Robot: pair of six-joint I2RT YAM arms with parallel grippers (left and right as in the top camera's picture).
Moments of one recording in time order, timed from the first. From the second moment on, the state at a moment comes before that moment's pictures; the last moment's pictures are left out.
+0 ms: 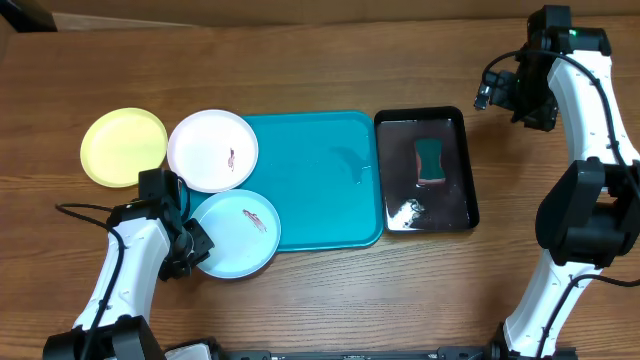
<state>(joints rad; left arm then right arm) 0.20 1.40 0.76 -0.93 -0.08 -0.48 -0.11 2.16 1.98 -1.25 -0.05 0.25</state>
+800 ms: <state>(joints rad) 0.20 1.39 0.71 -0.87 0.01 -0.47 -0.11 2.16 1.98 -1.25 -0.05 0.25</state>
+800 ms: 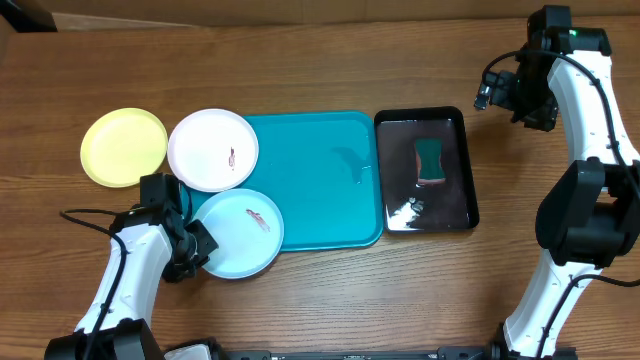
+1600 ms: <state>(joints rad) -0.07 1.39 0.88 -0.80 0.37 -0.43 -0.11 2.16 1.98 -1.25 -0.05 0.25</state>
